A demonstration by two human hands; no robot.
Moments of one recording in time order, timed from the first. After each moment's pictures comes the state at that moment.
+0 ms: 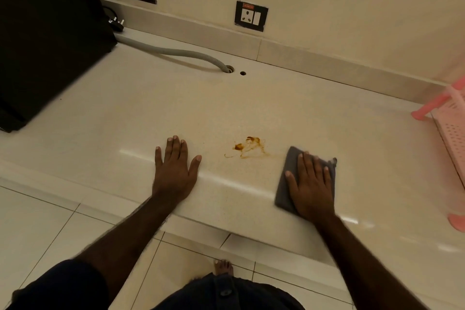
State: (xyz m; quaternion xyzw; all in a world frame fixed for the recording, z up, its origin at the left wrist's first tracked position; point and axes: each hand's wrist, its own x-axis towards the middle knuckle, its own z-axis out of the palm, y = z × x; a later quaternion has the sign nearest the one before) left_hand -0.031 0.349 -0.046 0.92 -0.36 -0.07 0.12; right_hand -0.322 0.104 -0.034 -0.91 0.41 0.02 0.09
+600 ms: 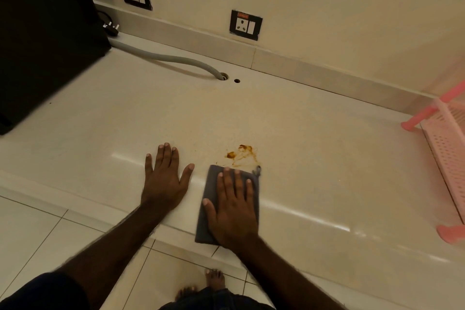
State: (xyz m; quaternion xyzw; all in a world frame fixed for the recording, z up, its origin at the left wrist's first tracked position) left_hand -0.030 0.346 -0.048 0.92 -0.35 -0.07 0.13; right_hand -0.227 0.249 -0.043 -0.94 0.30 0.02 0.13
